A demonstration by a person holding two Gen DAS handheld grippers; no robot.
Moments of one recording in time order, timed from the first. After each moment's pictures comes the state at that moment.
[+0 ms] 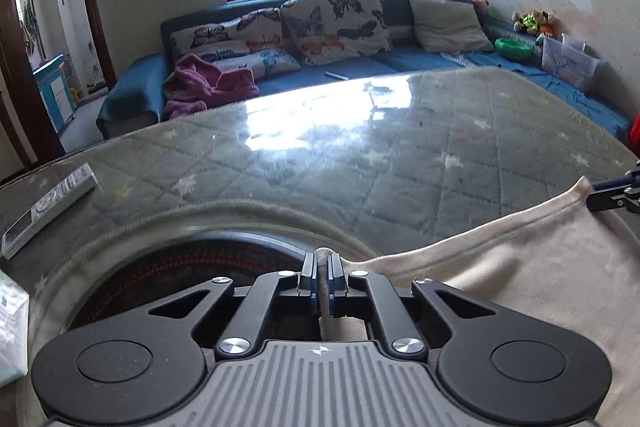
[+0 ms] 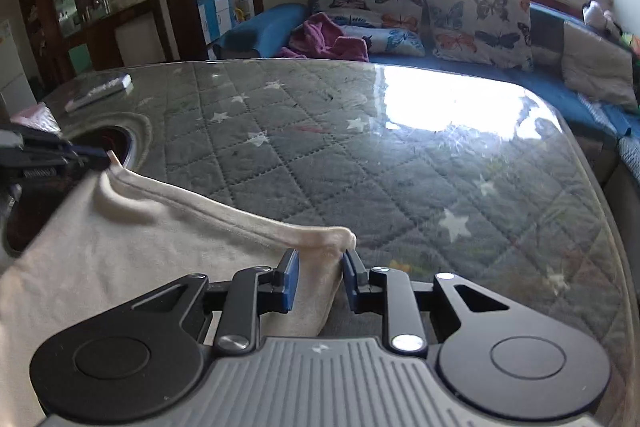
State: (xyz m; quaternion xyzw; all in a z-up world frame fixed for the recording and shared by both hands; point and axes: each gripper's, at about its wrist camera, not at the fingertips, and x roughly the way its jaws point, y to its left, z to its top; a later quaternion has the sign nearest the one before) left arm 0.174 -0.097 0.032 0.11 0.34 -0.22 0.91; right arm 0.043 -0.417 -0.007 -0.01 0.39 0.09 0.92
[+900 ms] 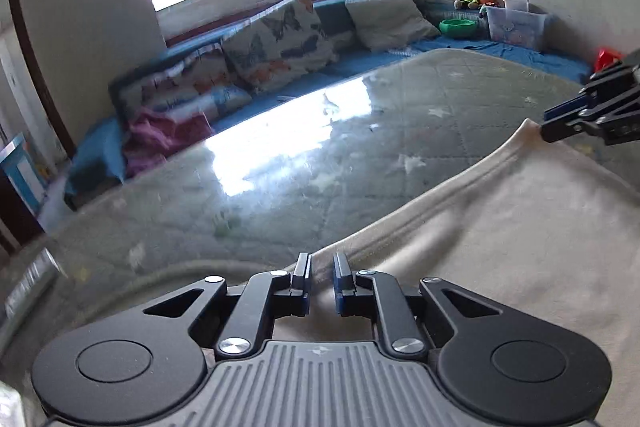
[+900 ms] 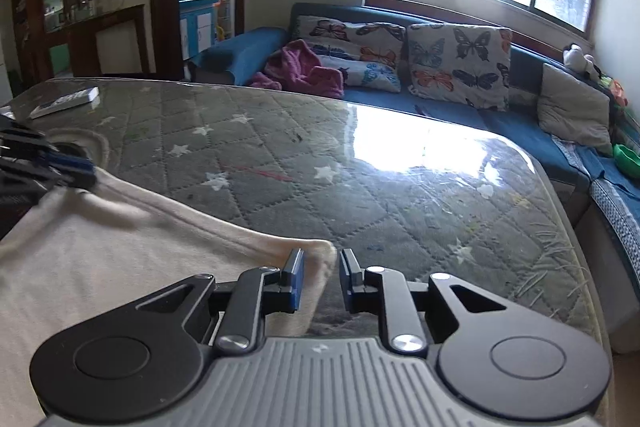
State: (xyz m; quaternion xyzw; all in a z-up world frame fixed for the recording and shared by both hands) left arm 0.183 -0.140 0.015 0.21 0.28 -0.28 0.89; right arm 0.066 -0.409 -0.005 -0.05 0.34 0.06 0.94
